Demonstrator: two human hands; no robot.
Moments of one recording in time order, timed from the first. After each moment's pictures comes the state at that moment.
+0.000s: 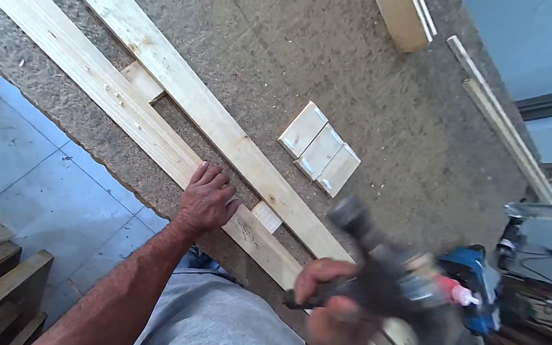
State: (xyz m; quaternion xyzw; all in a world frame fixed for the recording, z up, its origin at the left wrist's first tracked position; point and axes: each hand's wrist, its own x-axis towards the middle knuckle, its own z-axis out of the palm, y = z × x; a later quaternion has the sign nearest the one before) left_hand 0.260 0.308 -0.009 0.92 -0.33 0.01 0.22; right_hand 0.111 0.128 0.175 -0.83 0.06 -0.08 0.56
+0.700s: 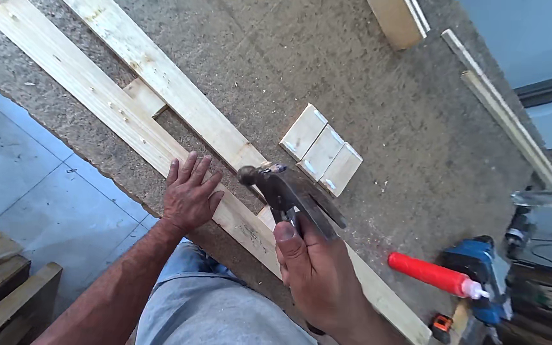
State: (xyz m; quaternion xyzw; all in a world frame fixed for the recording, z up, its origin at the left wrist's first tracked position) left_hand 0.283 0.352 -0.018 0.94 -0.27 0.05 0.20; right_hand 0.185 0.165 0.210 -0.90 0.13 0.12 0.40
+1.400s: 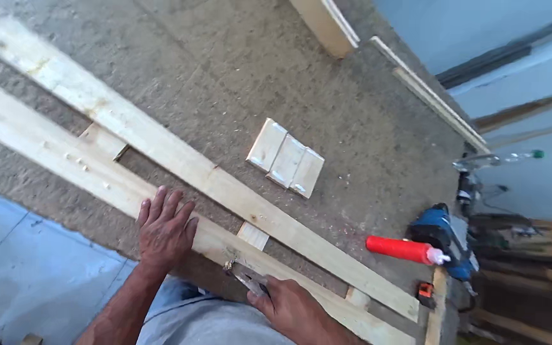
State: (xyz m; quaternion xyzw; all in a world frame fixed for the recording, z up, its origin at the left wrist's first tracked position) left_hand 0.281 0.353 -0.008 0.94 -0.28 0.03 0.20; right_hand 0.125 0.134 0.167 -0.86 0.17 0.41 0.25
